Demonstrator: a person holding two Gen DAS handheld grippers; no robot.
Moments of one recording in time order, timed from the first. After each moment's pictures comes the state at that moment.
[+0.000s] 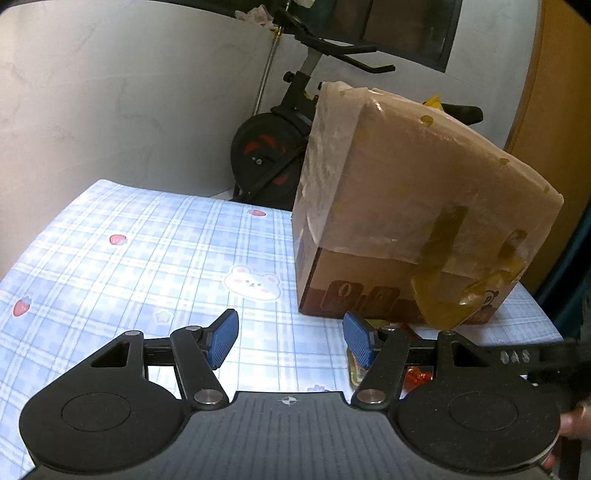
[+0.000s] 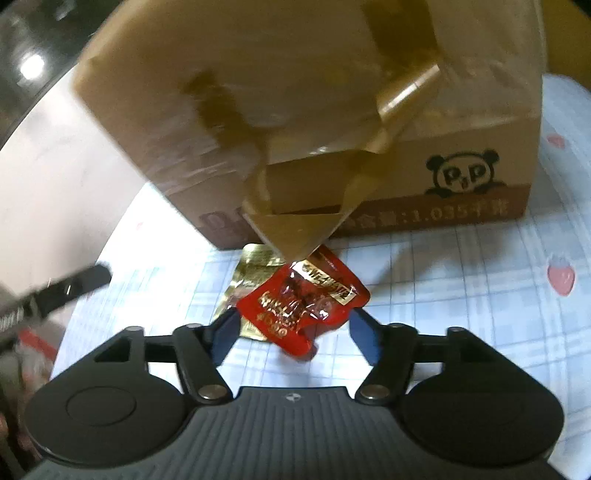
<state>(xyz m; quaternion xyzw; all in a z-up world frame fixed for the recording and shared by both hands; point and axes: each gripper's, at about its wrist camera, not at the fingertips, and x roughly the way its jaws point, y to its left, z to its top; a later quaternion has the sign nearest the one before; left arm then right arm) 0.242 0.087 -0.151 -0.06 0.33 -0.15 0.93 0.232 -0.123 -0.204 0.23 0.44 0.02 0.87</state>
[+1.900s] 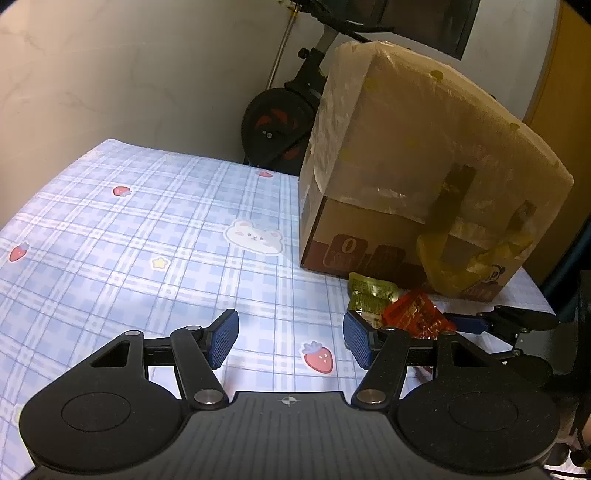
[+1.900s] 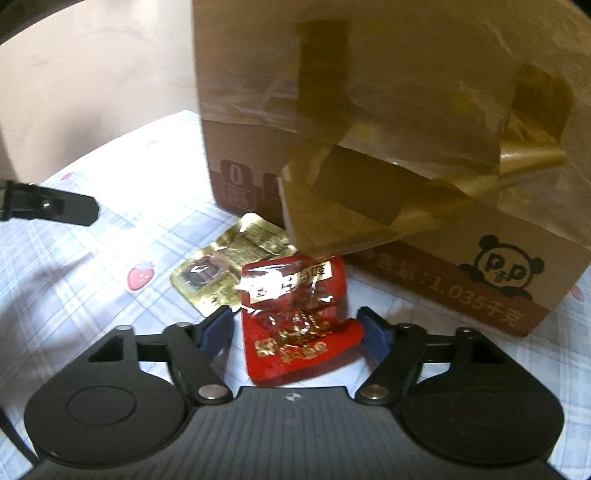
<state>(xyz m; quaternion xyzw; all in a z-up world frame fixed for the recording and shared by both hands) 0.230 0.081 -0.176 -0.07 0.36 -0.14 0.92 0.226 -0.096 -0.230 -0.05 0.39 0.10 0.91</state>
